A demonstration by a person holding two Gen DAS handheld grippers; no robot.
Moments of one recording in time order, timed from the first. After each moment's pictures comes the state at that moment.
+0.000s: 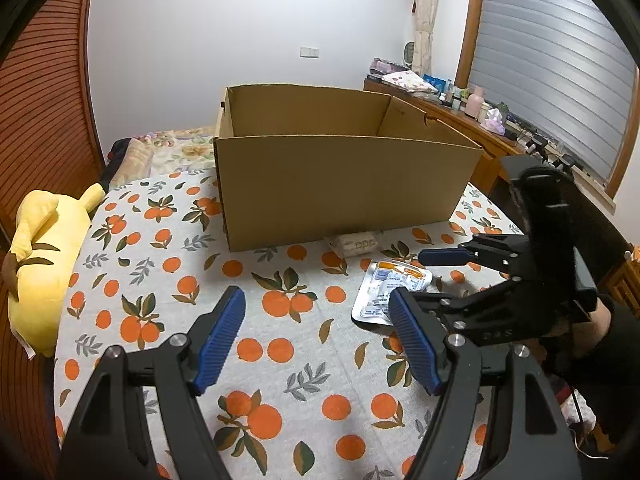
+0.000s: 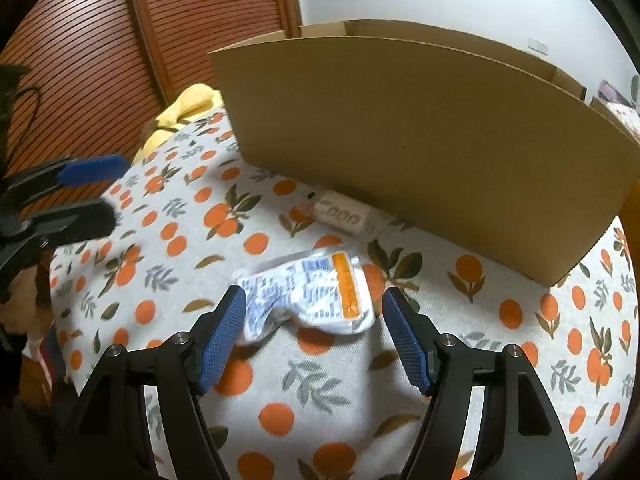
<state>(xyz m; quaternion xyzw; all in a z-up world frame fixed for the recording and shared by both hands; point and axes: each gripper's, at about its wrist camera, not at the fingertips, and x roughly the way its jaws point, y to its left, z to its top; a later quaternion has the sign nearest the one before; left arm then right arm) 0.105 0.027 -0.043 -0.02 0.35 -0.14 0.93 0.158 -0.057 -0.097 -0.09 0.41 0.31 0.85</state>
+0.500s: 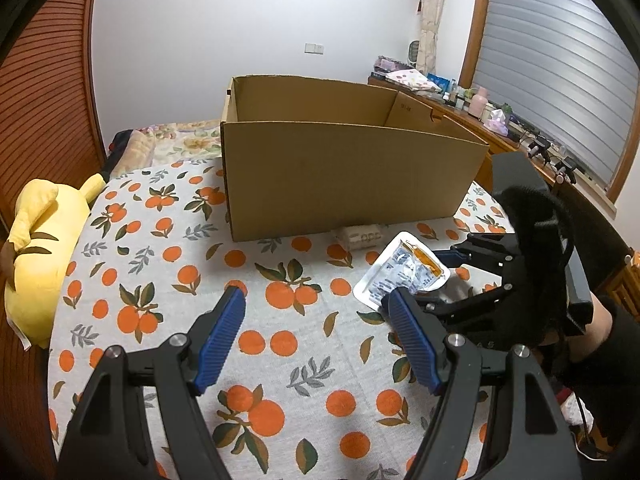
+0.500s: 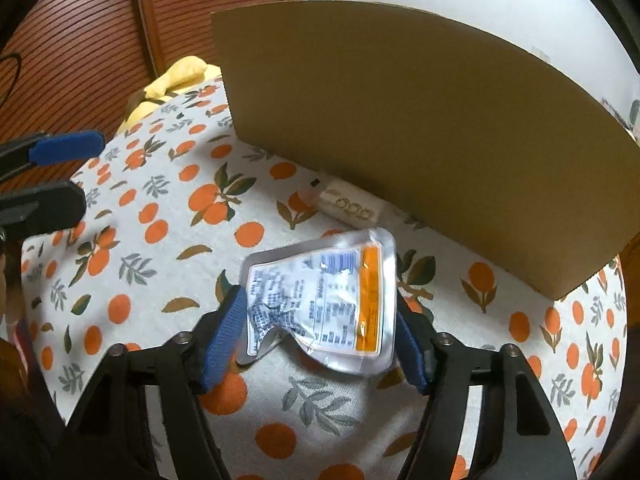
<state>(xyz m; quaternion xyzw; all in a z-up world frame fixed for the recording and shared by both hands) 0.106 0.030 -0.052 -0.03 0.36 -0.14 0.92 0.163 -0.035 -0.107 -0.14 0.42 0.29 0.85</state>
